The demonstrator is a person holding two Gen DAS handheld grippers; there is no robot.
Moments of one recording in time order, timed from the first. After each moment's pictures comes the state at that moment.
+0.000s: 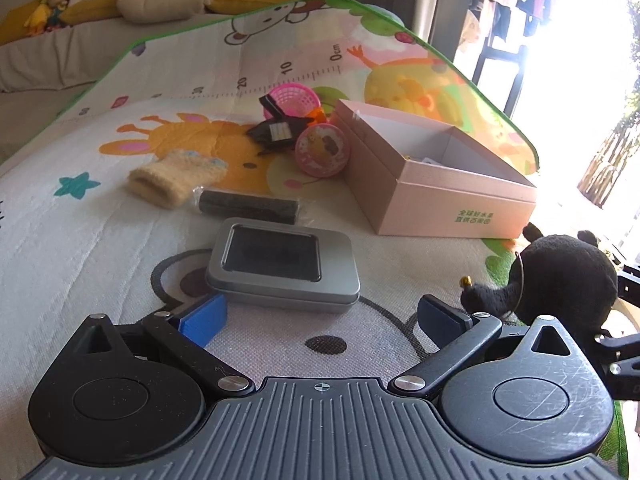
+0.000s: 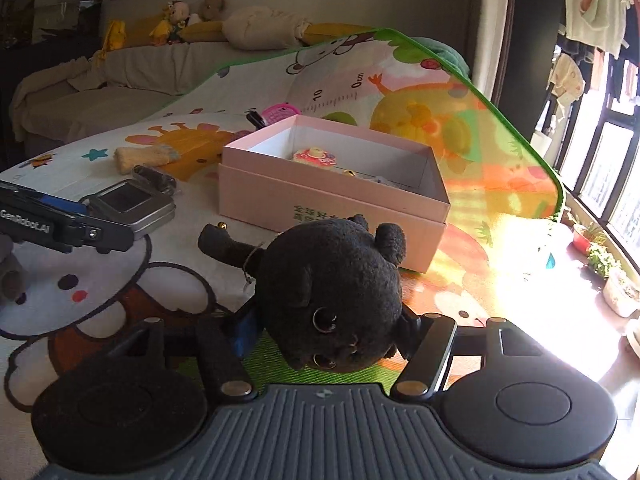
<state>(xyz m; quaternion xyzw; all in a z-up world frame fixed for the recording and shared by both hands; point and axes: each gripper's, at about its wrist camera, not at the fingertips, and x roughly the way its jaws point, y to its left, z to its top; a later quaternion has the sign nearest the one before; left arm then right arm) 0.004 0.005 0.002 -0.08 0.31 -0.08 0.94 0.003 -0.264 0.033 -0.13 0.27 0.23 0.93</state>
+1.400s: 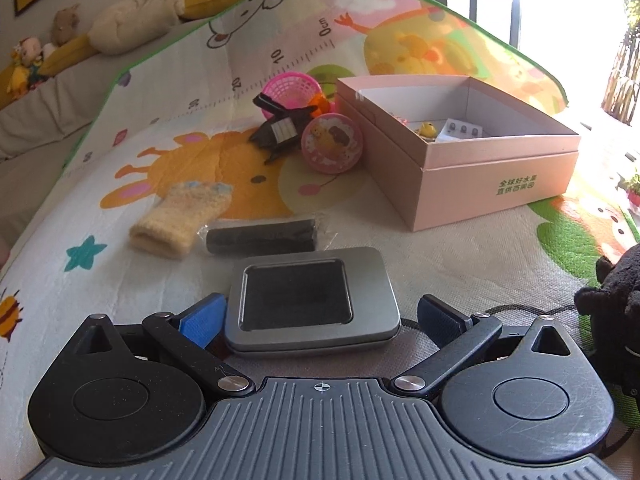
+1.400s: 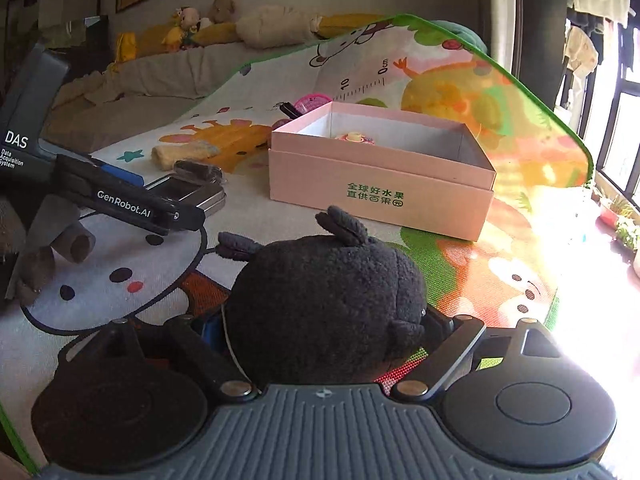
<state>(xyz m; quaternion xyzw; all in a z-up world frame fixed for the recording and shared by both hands) 0.048 -0.016 0.007 0.06 0.35 -0.04 0.93 -0.006 -0.249 0.016 -0.09 0.29 0.20 0.93</state>
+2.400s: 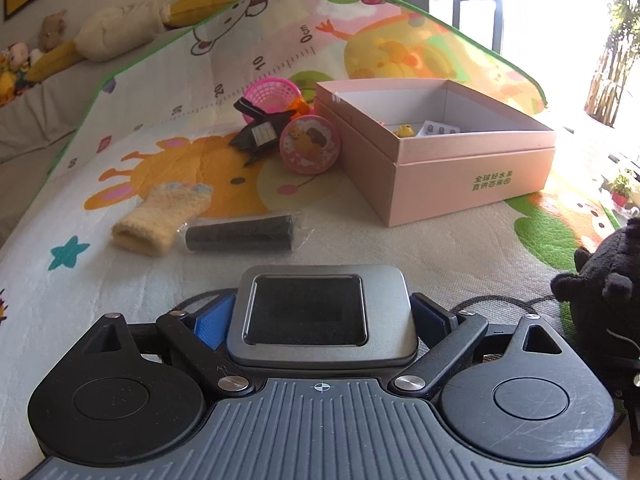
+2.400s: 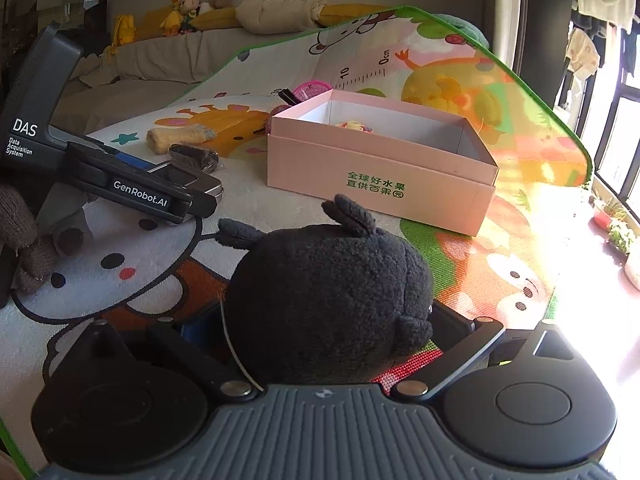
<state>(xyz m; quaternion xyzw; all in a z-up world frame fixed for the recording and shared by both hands) 0.028 -0.019 0.005 0.05 0.34 -0.08 0.94 -0.006 -0.245 0.013 -0.10 0.30 0.19 0.93</state>
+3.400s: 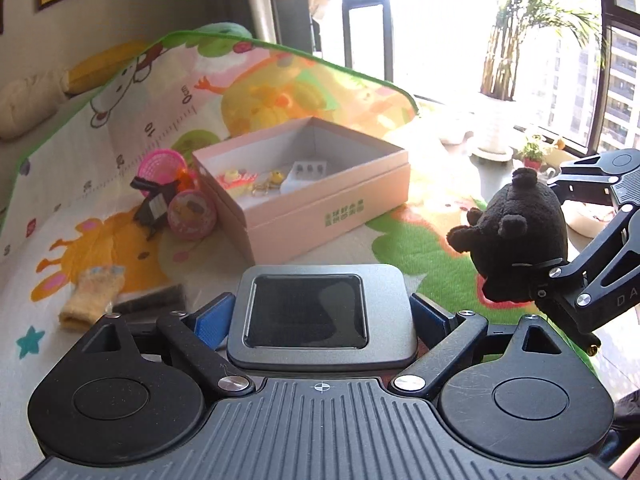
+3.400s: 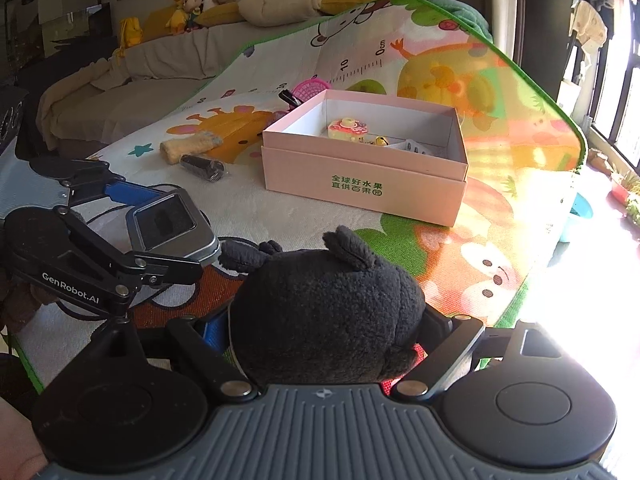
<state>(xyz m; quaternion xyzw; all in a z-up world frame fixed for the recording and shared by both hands) -0.003 -0.064 0.067 0.12 0.27 -0.22 0.93 -0.011 -0.286 0.062 -0.08 0.33 0.22 0.91</state>
